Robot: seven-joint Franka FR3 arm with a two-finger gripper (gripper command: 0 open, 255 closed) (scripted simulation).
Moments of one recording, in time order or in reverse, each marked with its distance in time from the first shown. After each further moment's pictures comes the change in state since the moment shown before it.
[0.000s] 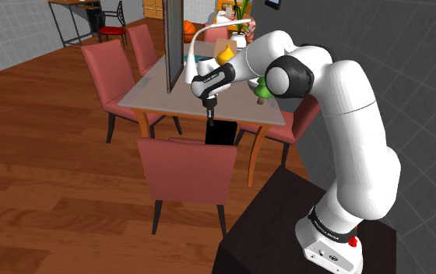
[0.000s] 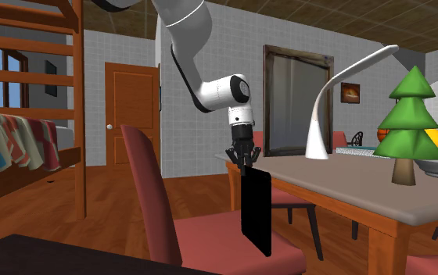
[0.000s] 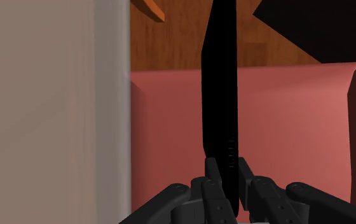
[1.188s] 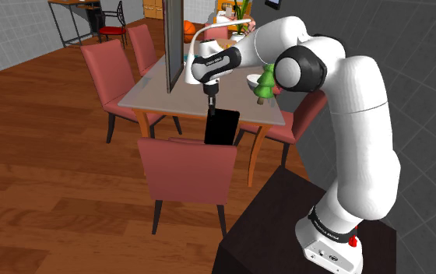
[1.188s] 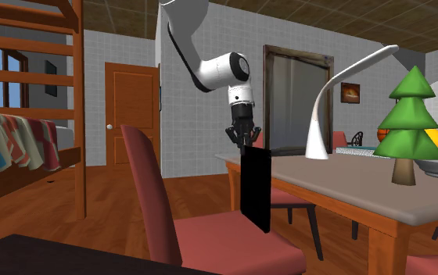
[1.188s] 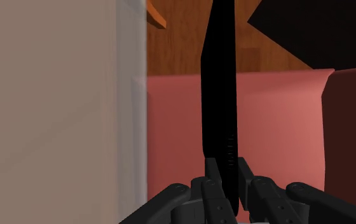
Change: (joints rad) arm 0.008 -0.100 -0.010 0.029 -0.012 -0.128 -0.007
